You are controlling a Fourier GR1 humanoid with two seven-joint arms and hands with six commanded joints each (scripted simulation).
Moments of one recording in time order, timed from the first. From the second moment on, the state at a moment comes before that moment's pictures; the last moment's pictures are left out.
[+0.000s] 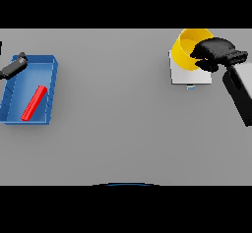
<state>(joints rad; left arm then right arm) -0.55 0.95 -0.56 -1.30 0.22 0.26 0.59 -0.89 -0.58 0.47 -0.78 0.70 0.37 -0.15</state>
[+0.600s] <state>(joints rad) -0.55 0.95 -0.56 -1.31 0.22 0.25 0.59 -0.94 -0.51 0.49 -0.53 0.71 0.26 -0.22</state>
